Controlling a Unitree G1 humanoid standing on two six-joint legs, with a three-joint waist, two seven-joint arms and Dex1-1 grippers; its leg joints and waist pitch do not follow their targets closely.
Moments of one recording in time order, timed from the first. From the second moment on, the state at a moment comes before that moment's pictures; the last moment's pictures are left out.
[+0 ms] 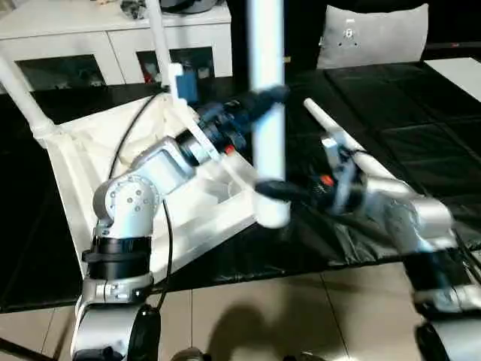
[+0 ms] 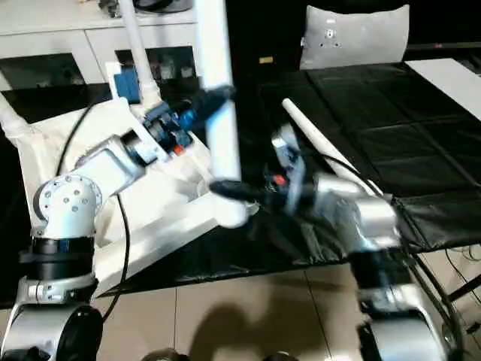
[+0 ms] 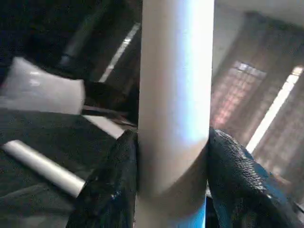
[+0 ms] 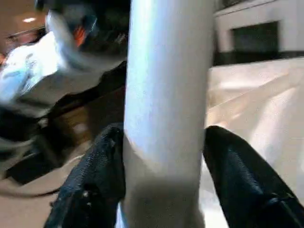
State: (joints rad) left arm -0.67 0.08 0.20 0.07 -0.80 0.72 -0.53; right arm -0.61 -0.33 0.02 0.28 0.51 0.57 1.10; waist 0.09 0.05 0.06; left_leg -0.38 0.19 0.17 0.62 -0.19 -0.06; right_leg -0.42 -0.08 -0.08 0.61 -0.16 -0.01
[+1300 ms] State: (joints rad) left arm -0.68 0.13 -0.02 0.02 -0.57 0.61 -0.53; right arm -0.62 -0.29 0.09 0.30 0.42 0.62 0.93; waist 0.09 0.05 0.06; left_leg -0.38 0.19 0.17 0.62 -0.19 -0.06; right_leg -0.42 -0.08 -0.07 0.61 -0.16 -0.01
